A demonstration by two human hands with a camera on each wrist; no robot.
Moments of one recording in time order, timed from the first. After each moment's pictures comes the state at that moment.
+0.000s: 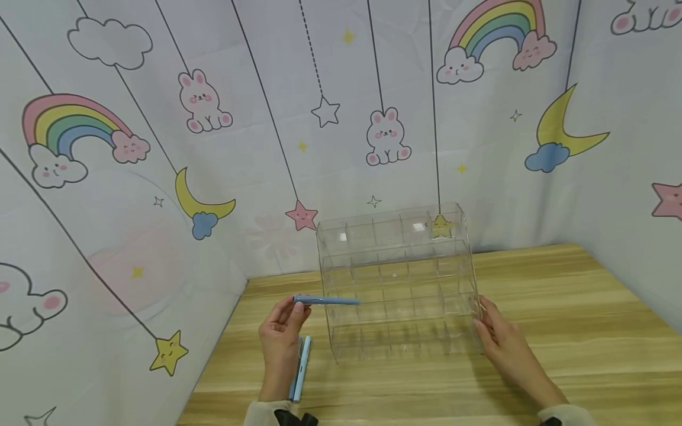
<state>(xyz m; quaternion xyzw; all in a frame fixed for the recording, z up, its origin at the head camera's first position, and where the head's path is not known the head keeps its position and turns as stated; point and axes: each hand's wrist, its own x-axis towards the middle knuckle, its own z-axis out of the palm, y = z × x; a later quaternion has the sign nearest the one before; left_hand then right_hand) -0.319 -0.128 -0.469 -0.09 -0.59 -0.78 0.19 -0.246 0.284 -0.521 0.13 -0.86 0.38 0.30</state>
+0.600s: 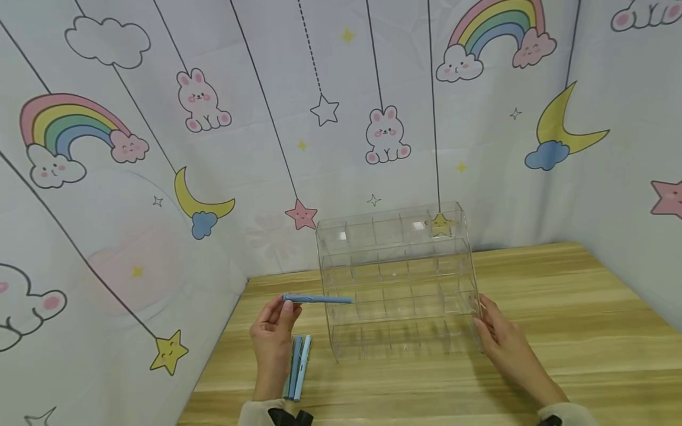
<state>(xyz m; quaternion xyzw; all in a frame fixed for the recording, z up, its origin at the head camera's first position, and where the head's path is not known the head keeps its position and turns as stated) -0.320 -0.139 -0.466 -0.07 -0.56 -0.80 0.22 -0.245 0.285 -0.521 0.13 -0.87 0.38 0.30</state>
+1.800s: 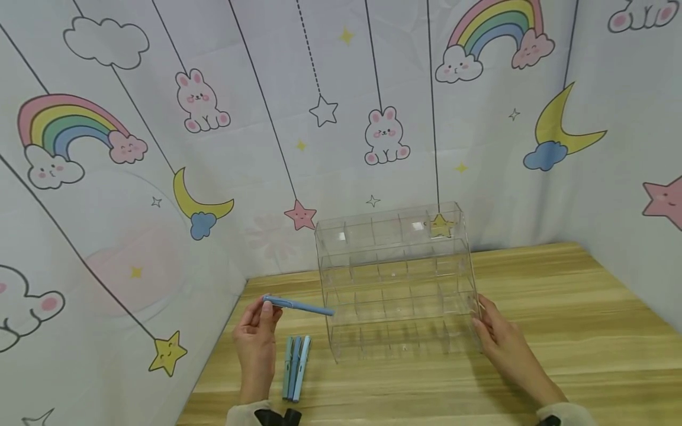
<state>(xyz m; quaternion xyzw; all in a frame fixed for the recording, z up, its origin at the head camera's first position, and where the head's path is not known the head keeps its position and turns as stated) -0.320 -0.163 -0.461 -0.06 -0.53 -0.81 0.25 -0.246 0.285 -0.523 0.13 -0.87 0.38 0.30</state>
